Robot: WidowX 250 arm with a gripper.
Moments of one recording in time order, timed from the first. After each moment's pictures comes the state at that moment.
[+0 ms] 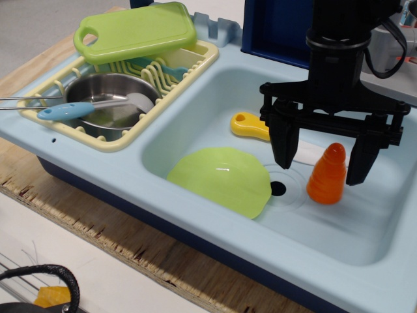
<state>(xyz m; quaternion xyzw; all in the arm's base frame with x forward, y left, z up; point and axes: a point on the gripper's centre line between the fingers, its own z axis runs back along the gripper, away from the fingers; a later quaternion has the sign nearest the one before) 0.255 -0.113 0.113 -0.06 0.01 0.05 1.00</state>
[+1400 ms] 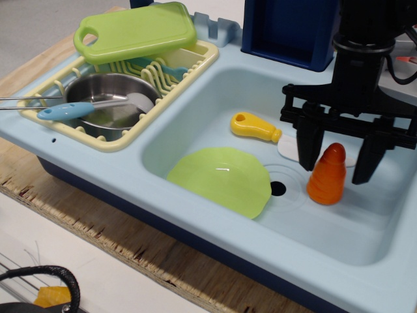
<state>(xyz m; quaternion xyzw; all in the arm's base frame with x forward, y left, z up) 0.271 -0.123 0.103 -0.04 0.03 0.05 1.00</state>
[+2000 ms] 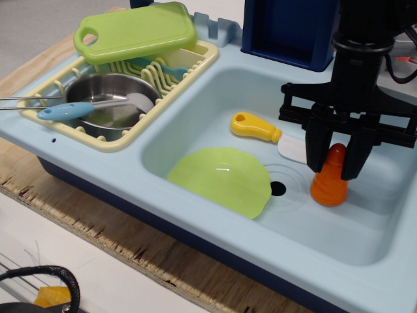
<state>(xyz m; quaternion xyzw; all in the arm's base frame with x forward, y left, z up) 0.270 -0.121 0.106 -0.03 0.04 0.05 1.00</state>
